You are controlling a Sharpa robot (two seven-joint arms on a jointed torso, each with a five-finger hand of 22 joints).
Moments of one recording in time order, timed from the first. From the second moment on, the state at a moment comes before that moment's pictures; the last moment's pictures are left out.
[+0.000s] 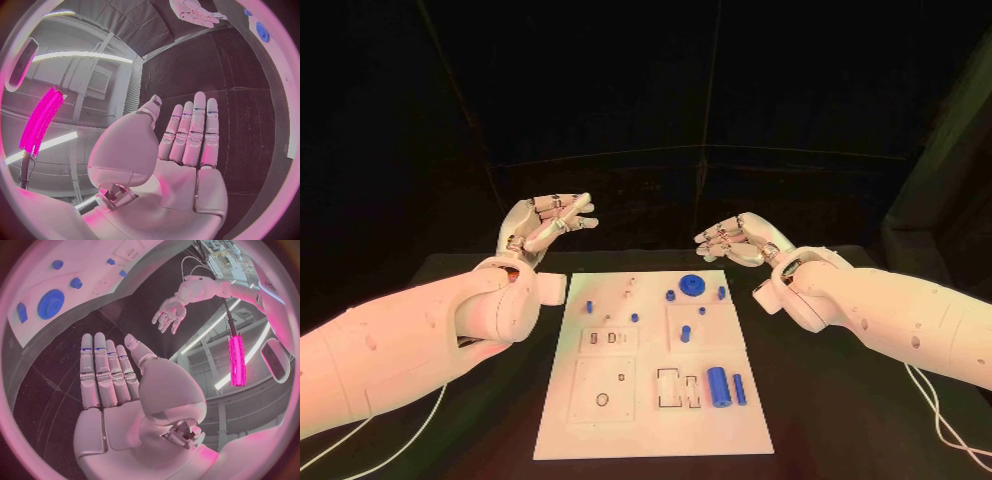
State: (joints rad) left arm 1.13 -0.83 0.04 1.46 -0.04 -0.48 0.62; left_hand 1.28 -0.01 0.13 0.14 0.05 0.95 0.22 0.16 0.07 1.02 0.16 0.17 0.07 1.13 0.11 0.27 0.19 0.18 0.84 0.23 0.32 0.14; right arm 1.17 -0.70 -0.02 1.23 -0.82 -0.37 0.35; right_hand 1.25 0.11 0.14 -0.29 0.19 0.95 0.20 0.12 0.07 1.10 0.14 0.13 0.06 1.20 0.08 0.18 0.08 0.17 1.00 0.19 0.31 0.13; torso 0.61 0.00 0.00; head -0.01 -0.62
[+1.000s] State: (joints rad) left arm 1.13 -0.90 0.03 1.64 -0.06 -0.41 0.56; left_hand 1.28 -0.01 0.14 0.12 0.05 0.96 0.22 0.14 0.07 1.03 0.16 0.15 0.07 1.16 0.10 0.27 0.23 0.18 0.88 0.22 0.33 0.13; right arm 1.22 -0.62 -0.02 1.28 -1.70 -0.23 0.00; right_hand 1.23 -0.01 0.24 -0.27 0.18 1.00 0.16 0.07 0.07 1.11 0.09 0.07 0.07 1.46 0.00 0.63 0.42 0.17 1.23 0.09 0.79 0.39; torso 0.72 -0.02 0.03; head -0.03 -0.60
